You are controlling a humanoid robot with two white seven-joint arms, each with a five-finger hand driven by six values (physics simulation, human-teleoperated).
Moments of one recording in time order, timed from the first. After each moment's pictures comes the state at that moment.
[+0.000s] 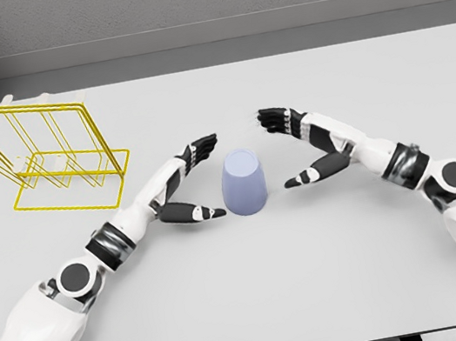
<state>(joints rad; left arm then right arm) -0.35 0.43 -0.74 -1.34 0.38 -0.35 -0.18 -0.42 -0.47 0.54 -1.15 -0.54 -0.41 0.61</state>
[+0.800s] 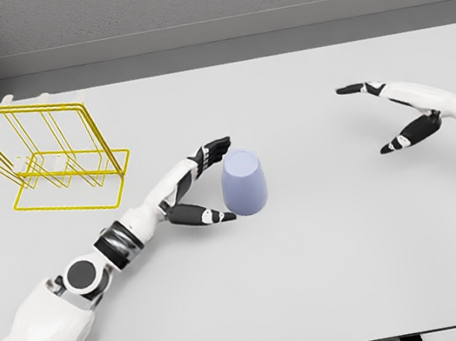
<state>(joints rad) -0.36 0.41 -0.75 -1.33 0.38 -0.35 -0.23 -0.48 -0.71 0.39 -1.11 -0.03 -0.61 0.61</state>
